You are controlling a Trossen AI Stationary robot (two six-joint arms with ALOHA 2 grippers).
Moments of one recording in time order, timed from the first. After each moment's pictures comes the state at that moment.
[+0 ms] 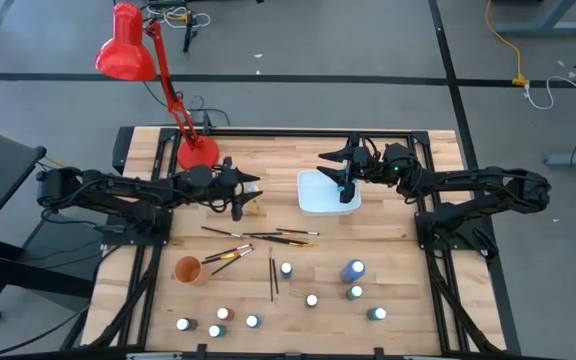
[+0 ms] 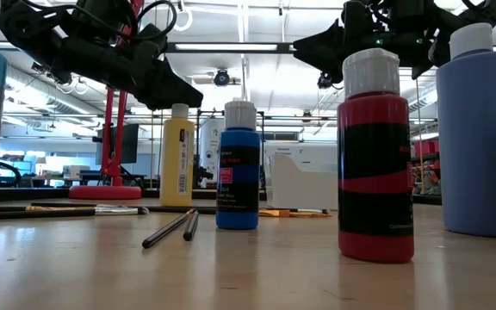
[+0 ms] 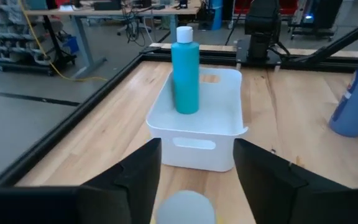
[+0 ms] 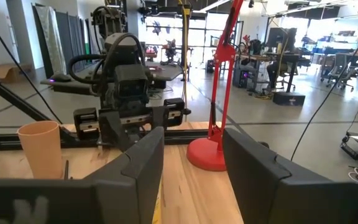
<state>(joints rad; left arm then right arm) 0.20 1.14 0.39 0.53 -0.09 0.03 -0.36 1.24 0.54 0.81 -0.20 -0.03</state>
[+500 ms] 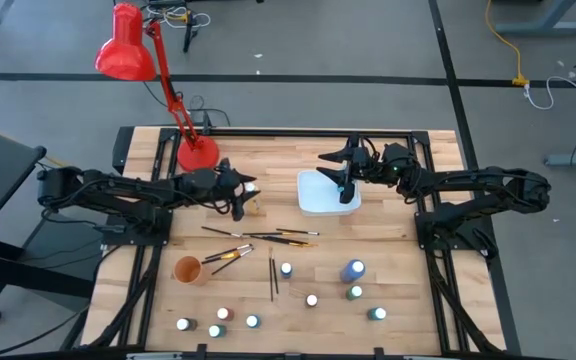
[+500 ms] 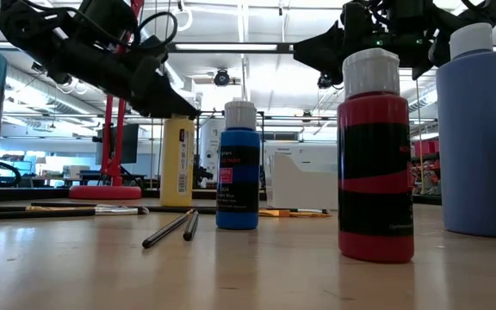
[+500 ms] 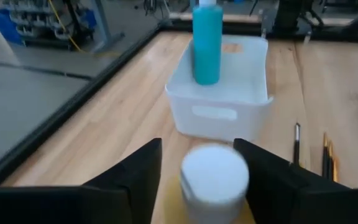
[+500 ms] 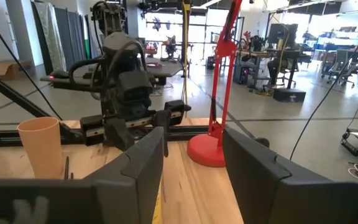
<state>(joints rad) 0.19 1.15 0.39 0.45 -0.18 0.01 -0.36 1.24 0.54 0.79 -0.20 -0.04</state>
